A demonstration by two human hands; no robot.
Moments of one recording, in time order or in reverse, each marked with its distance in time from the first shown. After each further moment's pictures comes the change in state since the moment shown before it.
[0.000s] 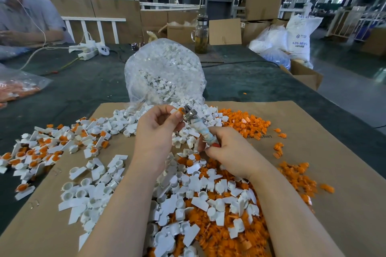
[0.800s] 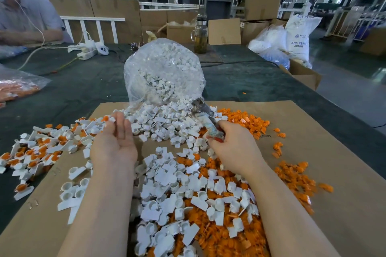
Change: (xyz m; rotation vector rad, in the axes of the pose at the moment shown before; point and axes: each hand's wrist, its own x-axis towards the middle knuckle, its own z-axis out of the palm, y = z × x) left_hand 0.021 0.003 -0.052 -0.911 0.635 -0.370; right_hand 0.008 0.020 0.010 -0.267 0.295 0.085
